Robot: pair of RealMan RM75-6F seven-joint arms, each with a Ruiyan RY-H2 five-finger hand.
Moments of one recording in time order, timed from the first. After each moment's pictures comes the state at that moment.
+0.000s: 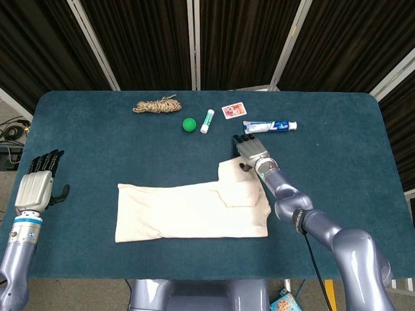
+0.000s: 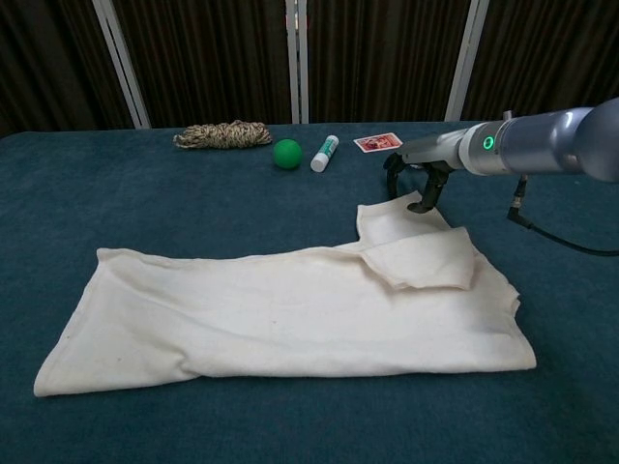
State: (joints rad) left arm -0.37 -1.22 -0.17 -1.66 1.05 1.21 0.23; right arm 1.10 -1.76 0.23 -0.70 -1.10 0.34 -0.05
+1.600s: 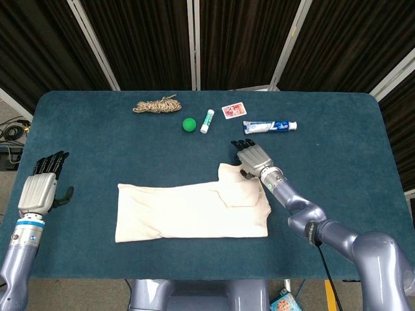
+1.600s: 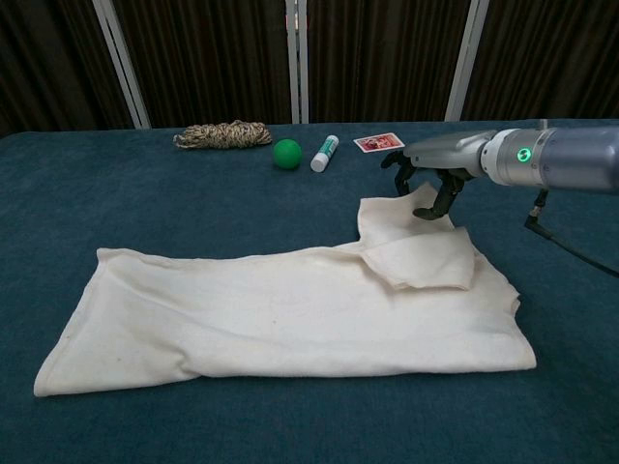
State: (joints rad) left arm -0.36 -1.21 -0.15 -1.69 1.10 1.22 0.21; right arm 1.00 -1.65 0.16 -0.91 -1.29 0.55 0.06
